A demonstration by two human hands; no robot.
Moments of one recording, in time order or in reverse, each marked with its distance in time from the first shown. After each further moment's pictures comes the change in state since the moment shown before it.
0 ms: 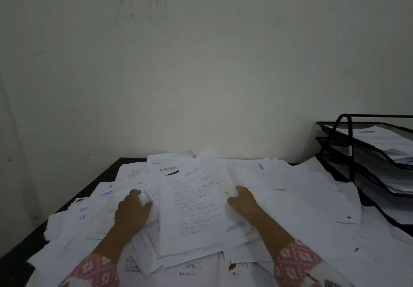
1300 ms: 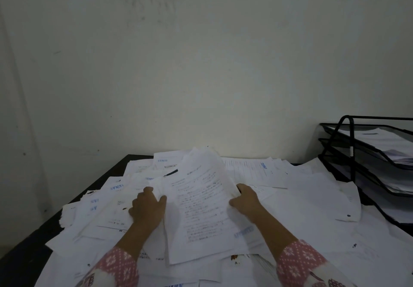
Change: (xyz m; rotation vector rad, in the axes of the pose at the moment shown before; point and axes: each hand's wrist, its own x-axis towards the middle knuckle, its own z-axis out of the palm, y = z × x) left_hand -0.030 0.020 0.010 0.010 0.101 -0.049; right_hand -0.013 0.002 0.004 -0.030 0.013 -0.086
